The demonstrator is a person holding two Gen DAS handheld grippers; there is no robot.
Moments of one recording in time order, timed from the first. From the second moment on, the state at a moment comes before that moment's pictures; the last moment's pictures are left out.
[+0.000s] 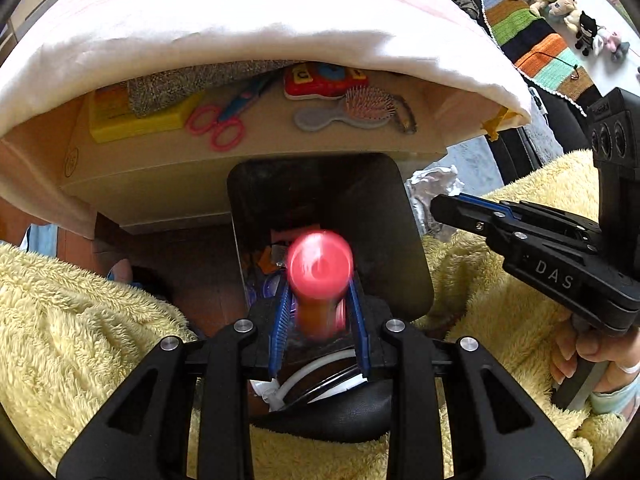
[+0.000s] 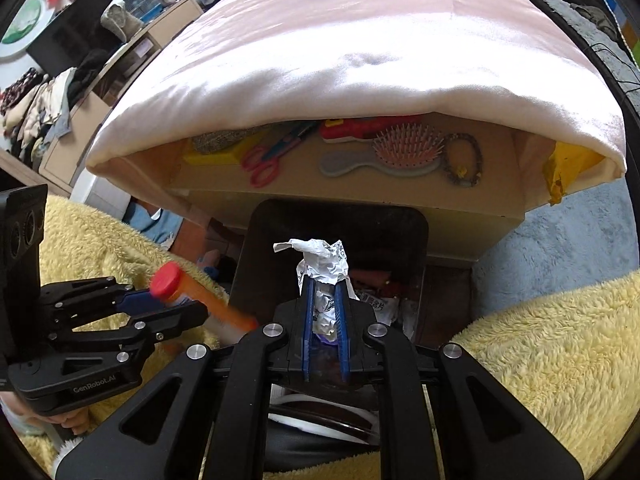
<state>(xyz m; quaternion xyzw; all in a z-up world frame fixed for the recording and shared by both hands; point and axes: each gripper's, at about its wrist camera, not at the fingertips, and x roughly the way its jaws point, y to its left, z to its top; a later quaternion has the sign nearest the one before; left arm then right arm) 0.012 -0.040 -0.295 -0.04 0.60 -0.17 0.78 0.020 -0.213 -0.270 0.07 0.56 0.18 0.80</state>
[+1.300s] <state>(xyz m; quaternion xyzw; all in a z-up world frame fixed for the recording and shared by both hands) 0.150 -0.007 -0.201 0.01 0.52 -0.13 0.85 0.181 -0.220 -0.172 0.07 0.46 0.14 0.87</state>
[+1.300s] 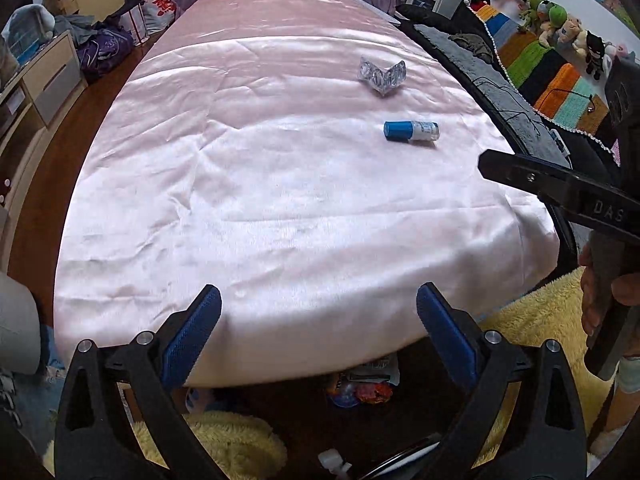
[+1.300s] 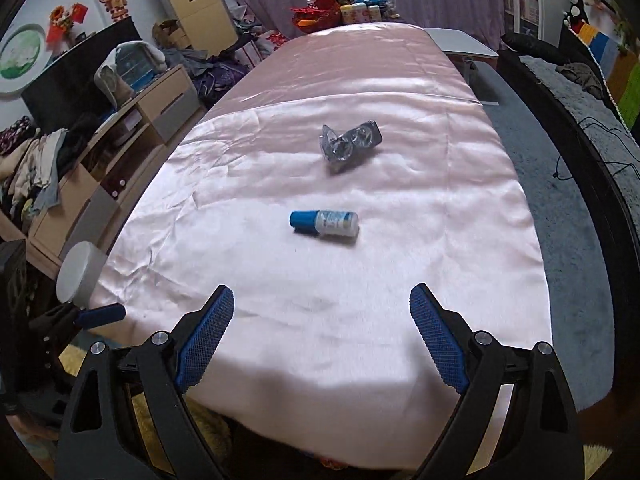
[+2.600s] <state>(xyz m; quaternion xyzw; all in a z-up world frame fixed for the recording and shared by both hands) 0.337 -0.113 -0.201 0.04 0.50 -0.21 0.84 0.285 -0.286 -0.176 0.06 0.44 0.09 0.89</state>
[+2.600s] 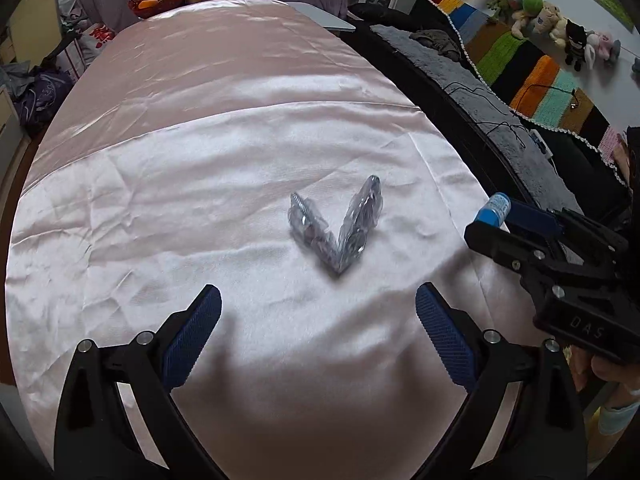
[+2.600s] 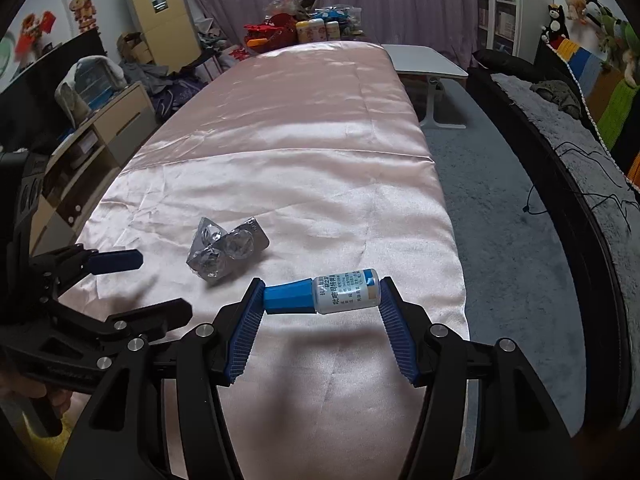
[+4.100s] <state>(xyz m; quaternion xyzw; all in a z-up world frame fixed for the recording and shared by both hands) 0.102 -0.050 -0.133 0.03 0.45 -0.19 0.87 0.096 -0.226 -0.136 0.01 0.43 0.17 0.88</state>
